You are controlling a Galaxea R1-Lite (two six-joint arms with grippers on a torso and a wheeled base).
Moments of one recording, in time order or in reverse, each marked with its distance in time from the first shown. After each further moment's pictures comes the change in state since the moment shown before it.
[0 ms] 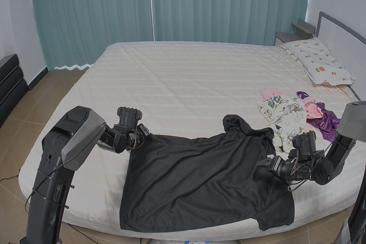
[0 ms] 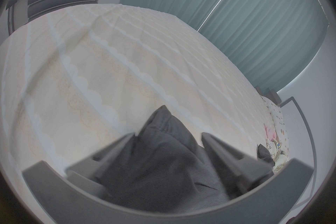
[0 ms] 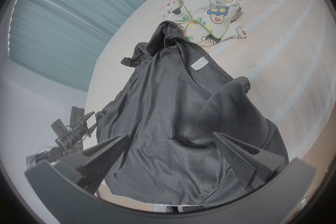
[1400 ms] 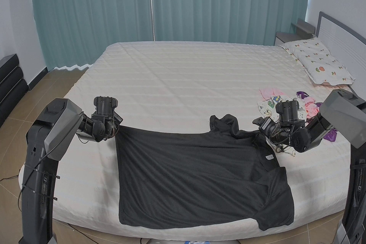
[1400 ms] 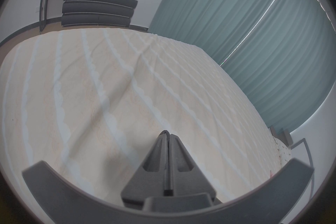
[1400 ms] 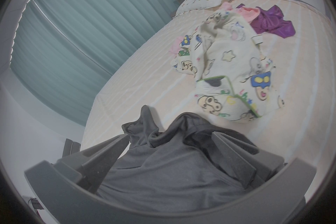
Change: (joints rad) left arm 0.144 -0.069 0.013 -0.003 0.141 -0.111; right arm 0.008 0.221 -0.639 0.191 -0.265 0.052
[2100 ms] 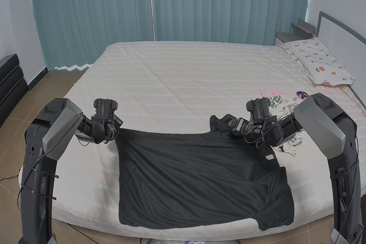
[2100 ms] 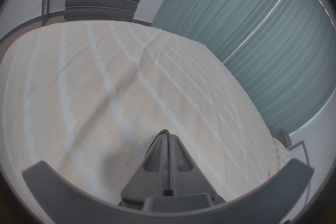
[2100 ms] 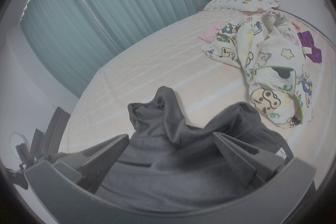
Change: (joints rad) left arm -0.004 -0.019 0.050 -0.001 -0.018 -0.031; right arm 0.109 0.189 -0.380 0.227 -0.075 -0.177
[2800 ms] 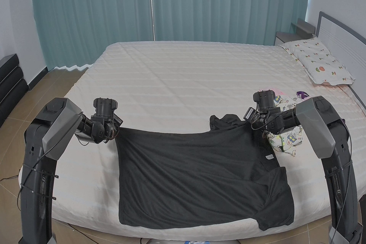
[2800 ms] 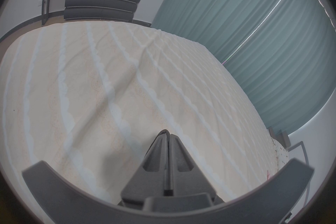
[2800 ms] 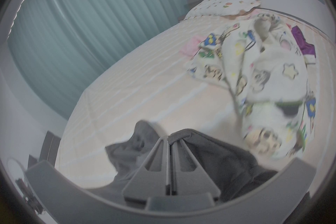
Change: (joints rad) left arm 0.002 -0.001 -0.005 -0.007 0.000 0.000; right arm -0.130 0.125 -0.297 0.129 -0.087 0.071
